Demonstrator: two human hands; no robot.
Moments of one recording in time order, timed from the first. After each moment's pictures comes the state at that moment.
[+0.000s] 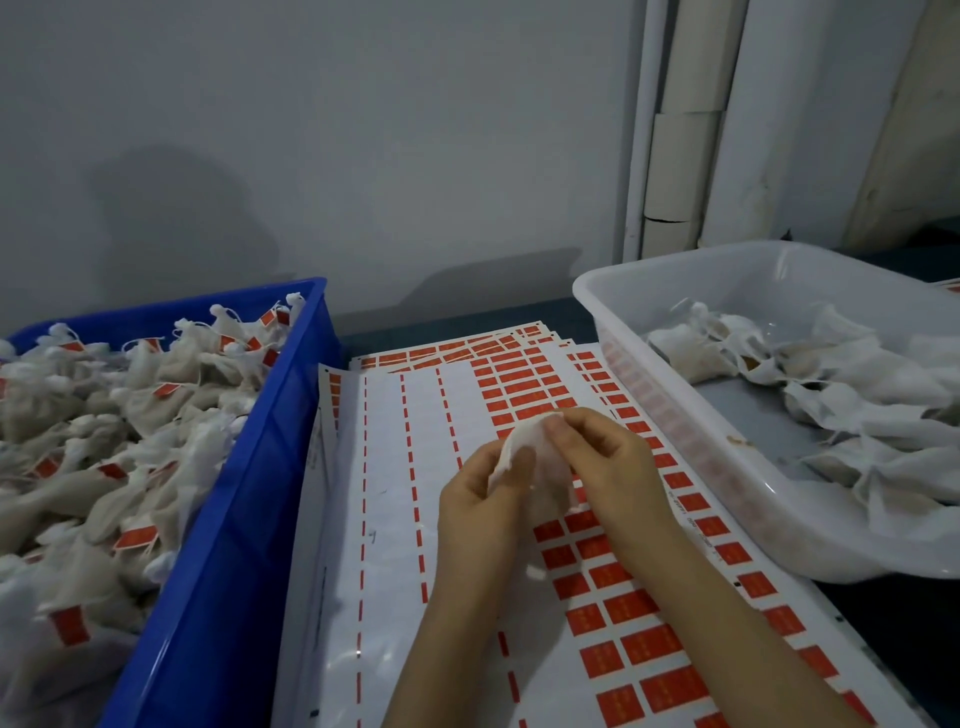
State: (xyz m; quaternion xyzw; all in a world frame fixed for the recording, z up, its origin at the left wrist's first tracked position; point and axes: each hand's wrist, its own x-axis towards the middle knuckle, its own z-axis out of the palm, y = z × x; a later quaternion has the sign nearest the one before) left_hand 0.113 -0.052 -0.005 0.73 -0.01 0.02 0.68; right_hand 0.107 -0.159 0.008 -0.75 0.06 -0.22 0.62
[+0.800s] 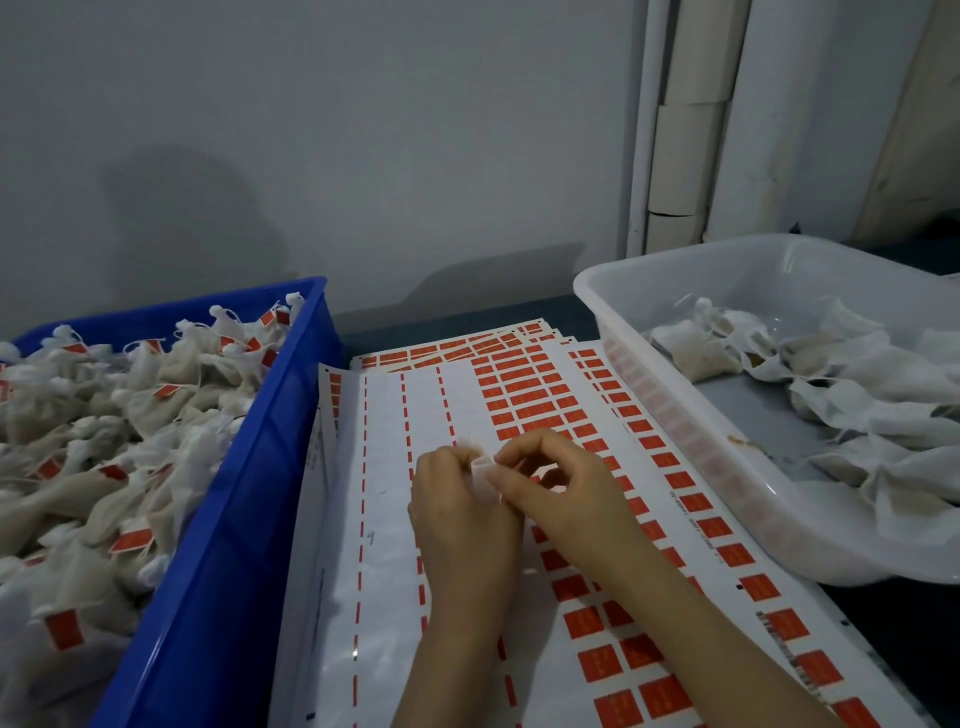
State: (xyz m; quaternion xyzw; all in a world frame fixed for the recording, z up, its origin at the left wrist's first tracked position) left_hand 0.118 -0.050 -0.016 0.82 -0.01 0.24 0.52; right_hand 0.102 -0.141 0.000 -0.79 -0.05 -0.17 0.59
